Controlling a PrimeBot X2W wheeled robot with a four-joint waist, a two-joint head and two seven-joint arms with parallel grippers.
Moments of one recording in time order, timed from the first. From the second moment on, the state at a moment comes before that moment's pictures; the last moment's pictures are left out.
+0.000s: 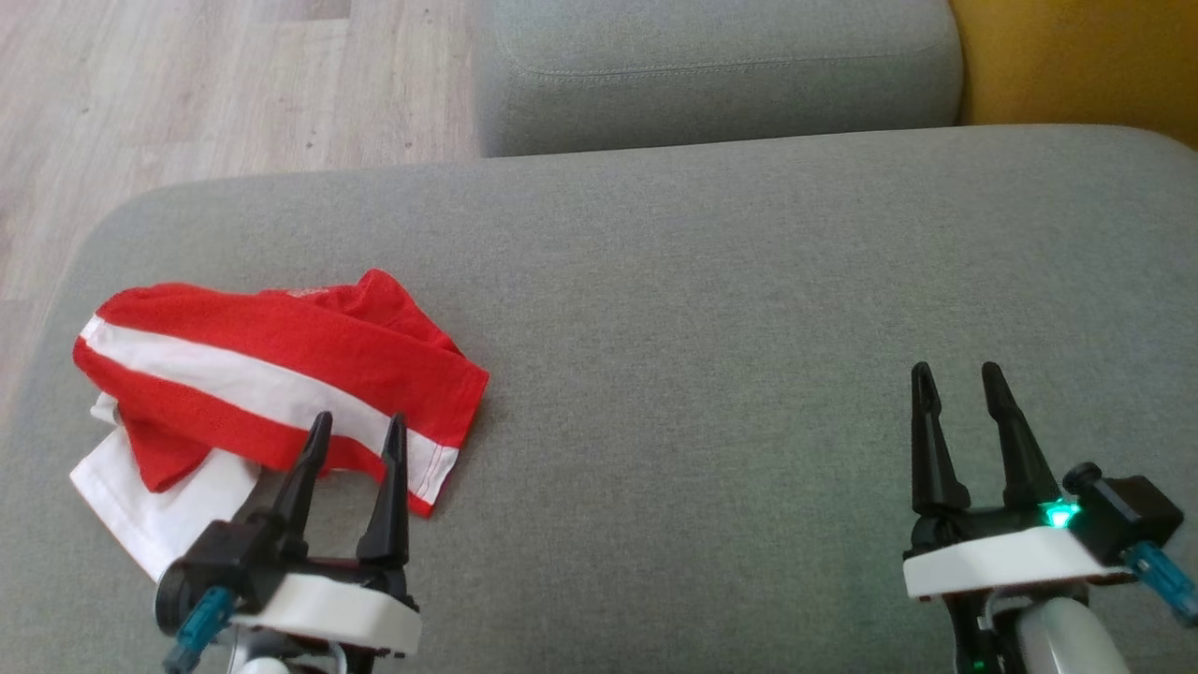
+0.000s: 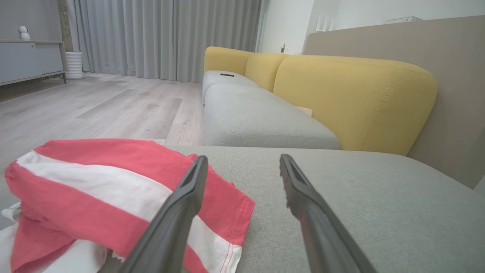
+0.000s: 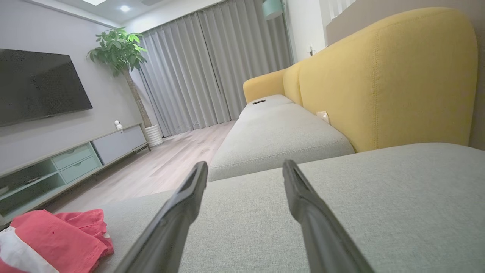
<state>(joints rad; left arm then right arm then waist) 0.08 0.06 -0.16 0.06 -0.19 -0.05 -0.25 0.00 -0.04 0.06 0.16 0.29 0.13 -0.25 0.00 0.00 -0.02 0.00</state>
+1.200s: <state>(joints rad) 0.08 0.05 -0.04 0.13 -0.20 -0.03 -0.25 0.01 -0.04 0.16 0.17 0.35 0.13 -0.25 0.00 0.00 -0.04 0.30</state>
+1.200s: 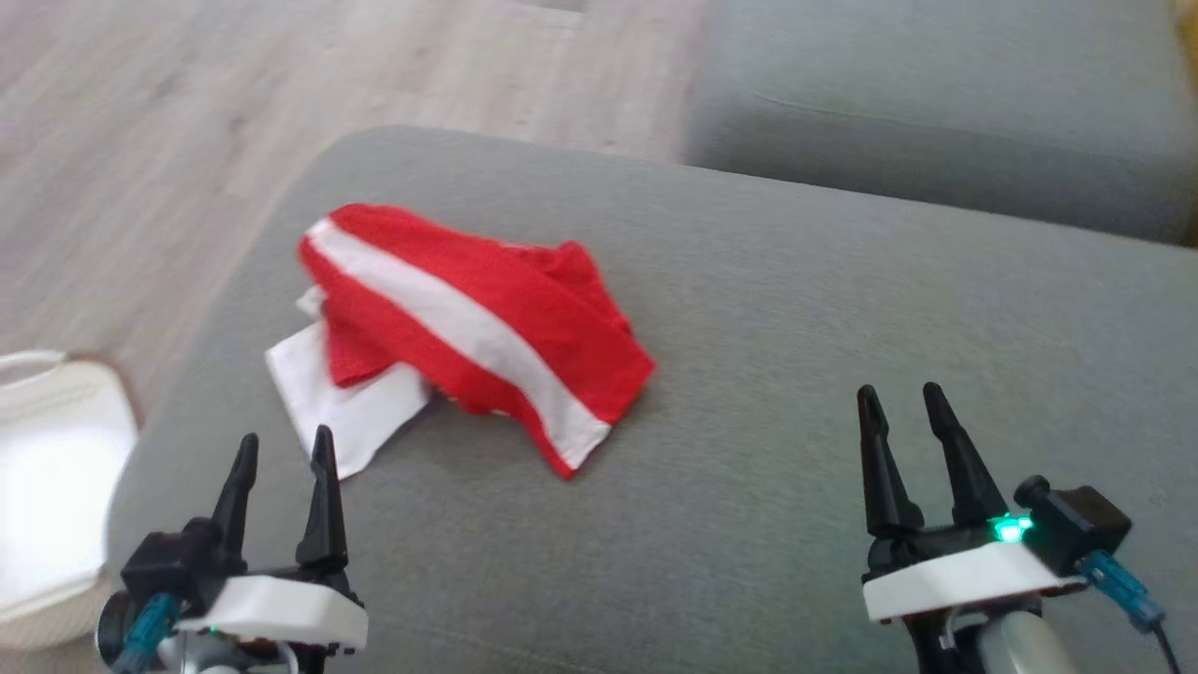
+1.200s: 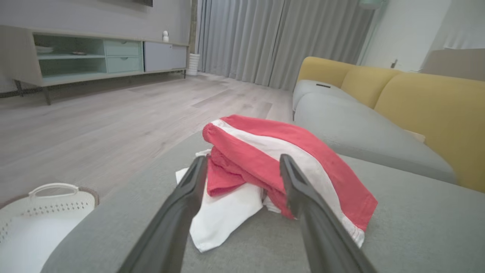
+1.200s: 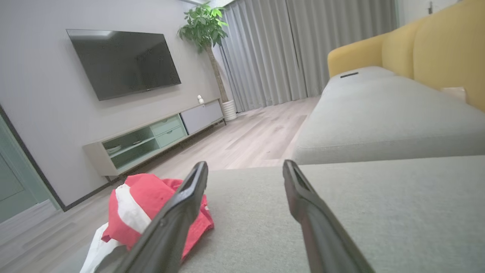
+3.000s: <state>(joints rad) -0.93 0.57 -0.74 0.75 -0.84 -0.13 0.34 -0.18 -0.05 0.12 0.14 0.25 0.13 -0.25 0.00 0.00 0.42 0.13</state>
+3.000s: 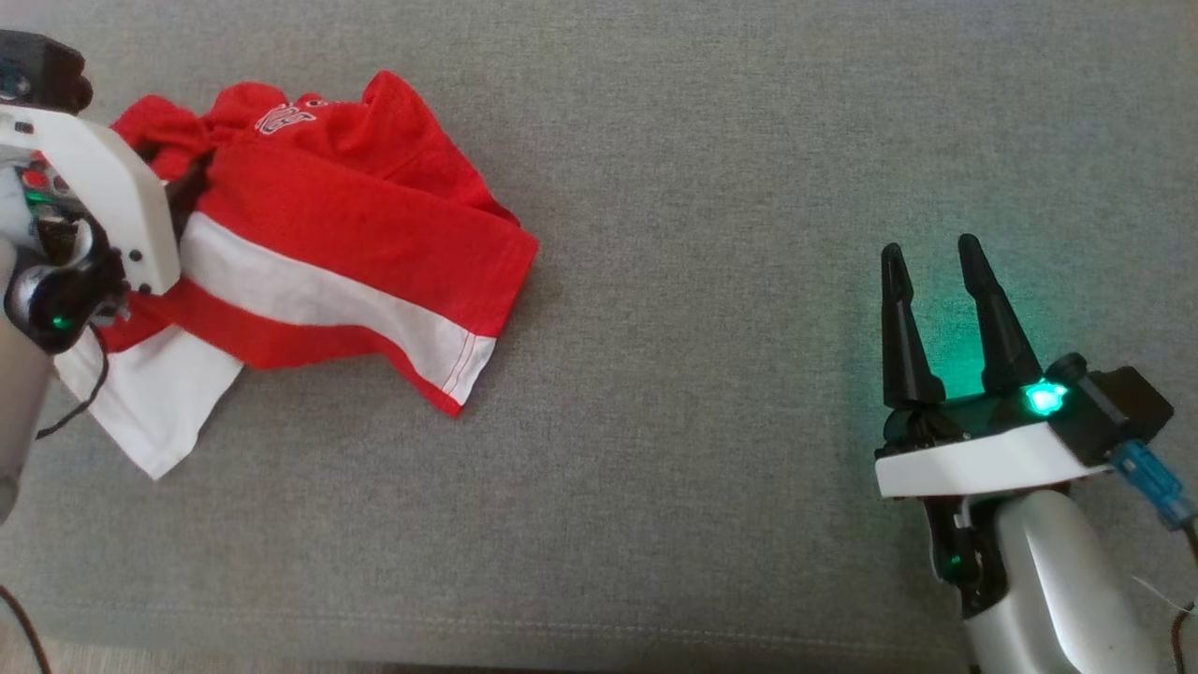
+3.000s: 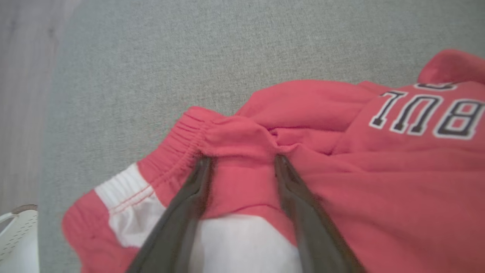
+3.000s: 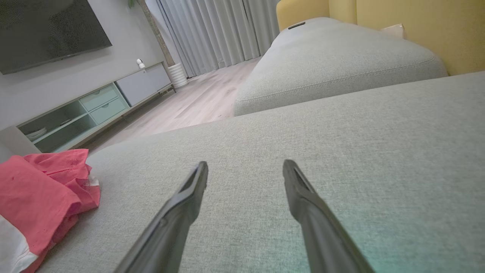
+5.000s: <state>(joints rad) -1.15 0.17 -0.82 0.43 -0.84 0.05 -0.18 -0.18 -0.05 0.22 0.13 0.45 0.13 -0.25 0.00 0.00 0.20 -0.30</state>
